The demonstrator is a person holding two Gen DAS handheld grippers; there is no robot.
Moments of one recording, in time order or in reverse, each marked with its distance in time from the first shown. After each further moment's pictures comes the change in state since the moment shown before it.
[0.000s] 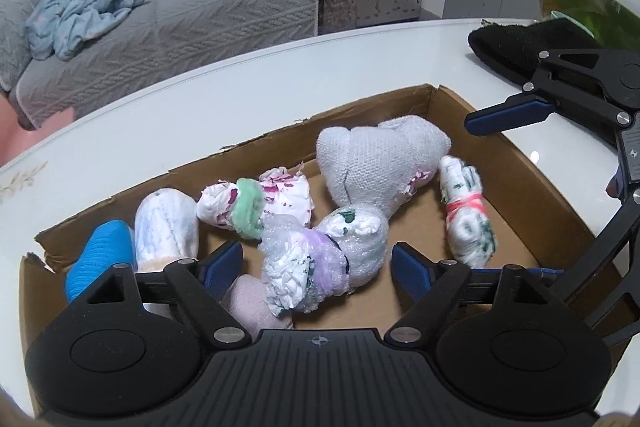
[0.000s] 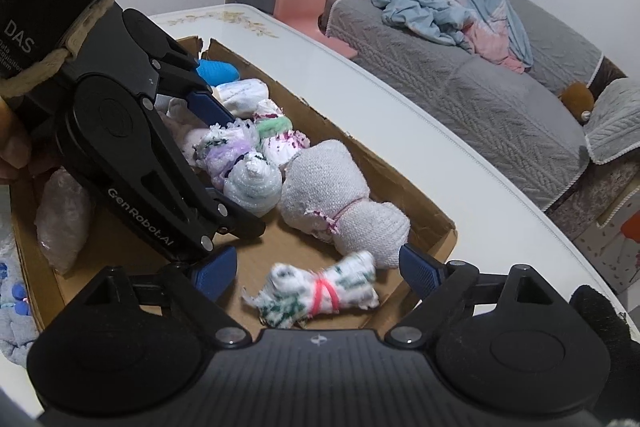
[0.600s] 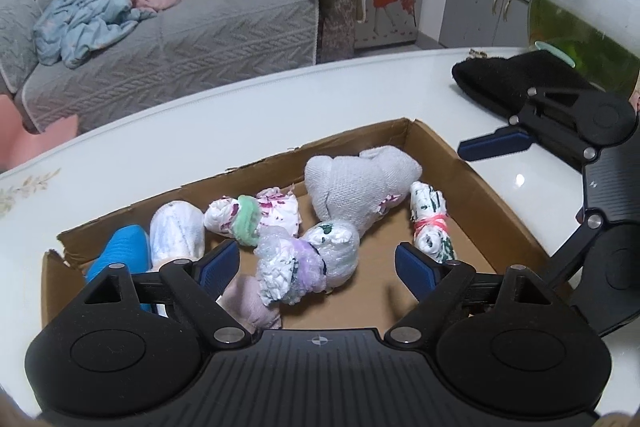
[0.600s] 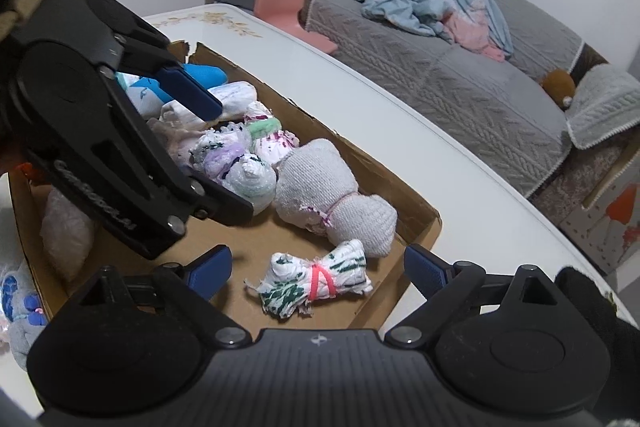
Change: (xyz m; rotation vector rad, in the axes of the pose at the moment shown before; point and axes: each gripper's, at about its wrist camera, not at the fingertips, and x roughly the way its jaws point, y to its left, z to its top) left arm -0.035 -0.006 0.000 -0.035 -0.062 -0.013; right arm -0.005 0.005 0.003 0.056 0.032 -0.054
